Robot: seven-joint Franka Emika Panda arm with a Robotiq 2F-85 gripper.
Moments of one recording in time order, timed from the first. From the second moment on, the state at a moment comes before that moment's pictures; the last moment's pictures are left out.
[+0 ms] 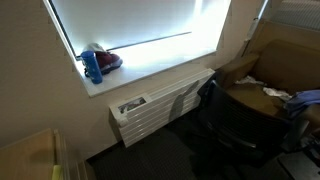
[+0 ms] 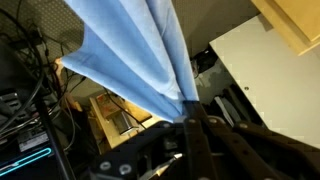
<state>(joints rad) 0.39 0.64 -1.16 -1.99 -0.45 1.95 2.60</state>
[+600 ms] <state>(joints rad) -0.09 0.68 -0.70 -1.92 -0.43 1.71 2.46</state>
